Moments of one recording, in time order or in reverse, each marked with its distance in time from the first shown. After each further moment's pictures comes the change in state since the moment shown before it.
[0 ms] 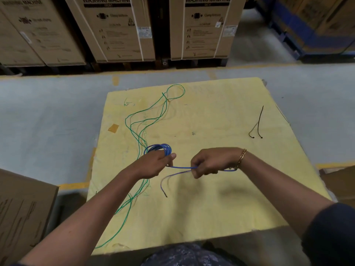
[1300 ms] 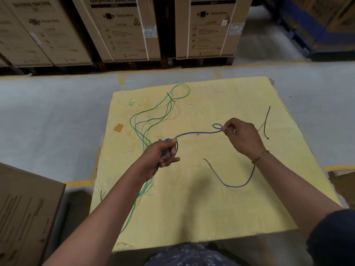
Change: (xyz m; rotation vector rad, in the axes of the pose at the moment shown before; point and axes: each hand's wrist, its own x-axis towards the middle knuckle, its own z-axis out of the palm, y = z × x) left_hand 0.004 0.017 0.000 -0.954 0.020 -0.027; right_hand 0.005 0.068 -0.037 0.021 1.134 0.040
